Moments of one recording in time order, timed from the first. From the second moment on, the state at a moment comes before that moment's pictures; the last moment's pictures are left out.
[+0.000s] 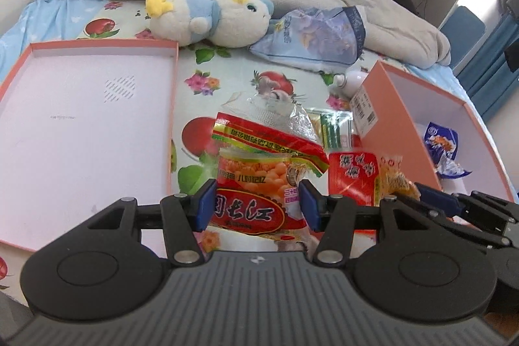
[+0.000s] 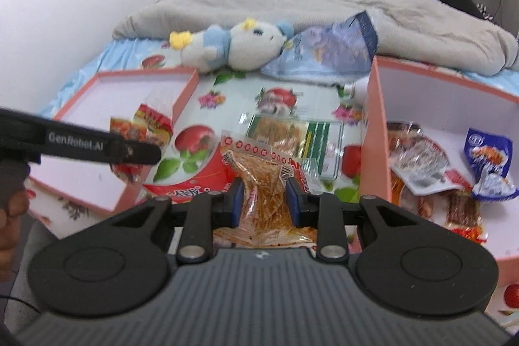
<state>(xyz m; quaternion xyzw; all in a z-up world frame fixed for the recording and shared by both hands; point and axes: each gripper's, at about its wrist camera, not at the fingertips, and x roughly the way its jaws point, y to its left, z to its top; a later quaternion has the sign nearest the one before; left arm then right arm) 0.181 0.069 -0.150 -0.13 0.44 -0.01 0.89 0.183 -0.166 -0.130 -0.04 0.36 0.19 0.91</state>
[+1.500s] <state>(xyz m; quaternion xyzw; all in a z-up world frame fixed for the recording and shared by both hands) 0.304 -0.168 -0.055 -0.11 0.40 -0.17 0.89 0.239 -0.365 -0.047 0.02 0.31 0.02 0.95</state>
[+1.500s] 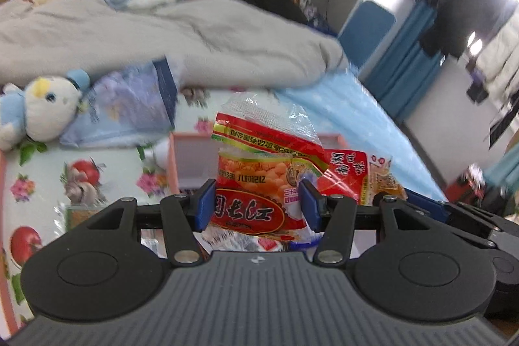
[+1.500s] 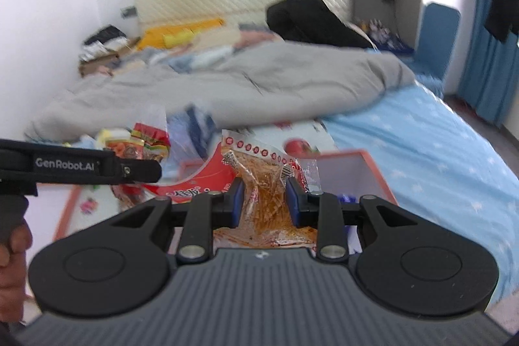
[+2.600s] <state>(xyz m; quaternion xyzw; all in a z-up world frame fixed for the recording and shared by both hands) 0.306 -0.201 -0.071 -0.04 0.44 -0.20 0.87 0.227 -0.410 -0.093 0.07 0.38 -0.04 0.92</state>
